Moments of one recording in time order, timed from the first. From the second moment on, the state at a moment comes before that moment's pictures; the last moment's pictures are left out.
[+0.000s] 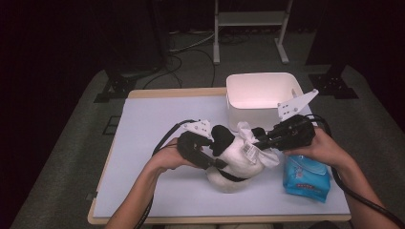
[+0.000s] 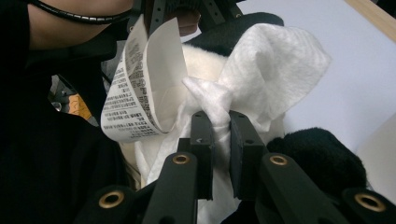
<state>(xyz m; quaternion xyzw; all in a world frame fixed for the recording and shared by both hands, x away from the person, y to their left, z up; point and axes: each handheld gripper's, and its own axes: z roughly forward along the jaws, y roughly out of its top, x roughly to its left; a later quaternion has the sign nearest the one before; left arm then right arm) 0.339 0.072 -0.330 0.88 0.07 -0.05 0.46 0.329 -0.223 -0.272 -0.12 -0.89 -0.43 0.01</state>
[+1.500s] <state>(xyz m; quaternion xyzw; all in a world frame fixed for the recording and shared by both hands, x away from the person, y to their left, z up) 0.334 0.068 -0.325 0.89 0.05 -0.04 0.45 0.340 -0.219 -0.268 -0.13 -0.90 -0.42 0.00</state>
